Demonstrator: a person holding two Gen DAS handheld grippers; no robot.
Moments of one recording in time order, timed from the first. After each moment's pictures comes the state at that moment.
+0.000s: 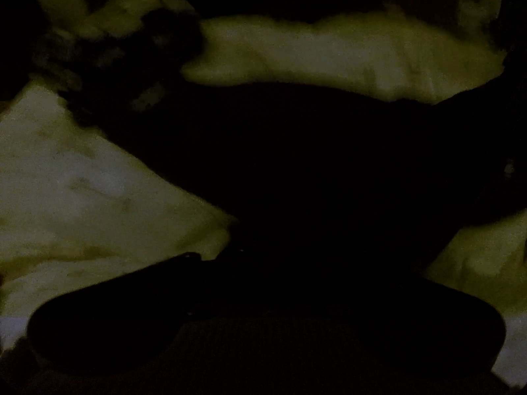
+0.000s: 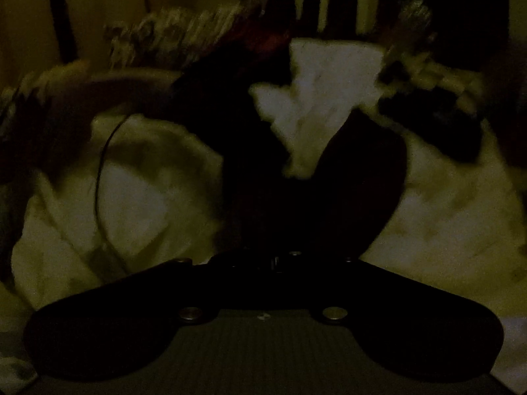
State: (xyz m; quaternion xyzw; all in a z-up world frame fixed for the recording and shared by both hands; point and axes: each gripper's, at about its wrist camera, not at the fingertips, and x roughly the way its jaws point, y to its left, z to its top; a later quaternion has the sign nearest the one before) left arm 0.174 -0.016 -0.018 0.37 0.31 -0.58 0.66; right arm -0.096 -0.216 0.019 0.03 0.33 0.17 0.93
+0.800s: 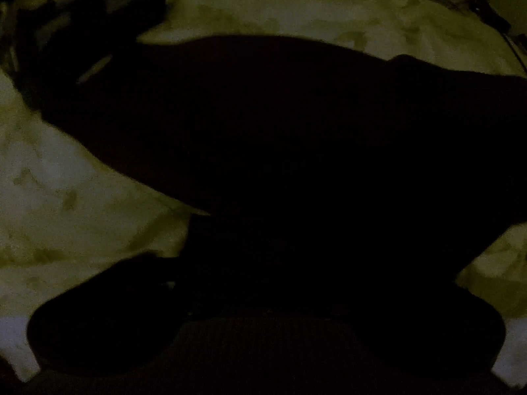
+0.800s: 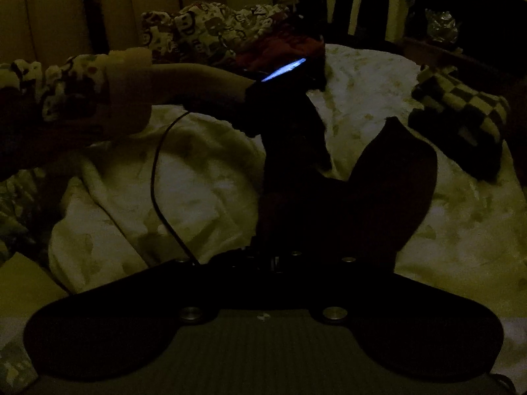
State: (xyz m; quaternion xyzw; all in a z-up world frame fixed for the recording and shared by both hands) left arm 0.169 -0.054 -0.077 0.41 0.39 -0.60 0.57; right arm -0.122 -0.180 0.026 0.00 0.34 0.23 0.91
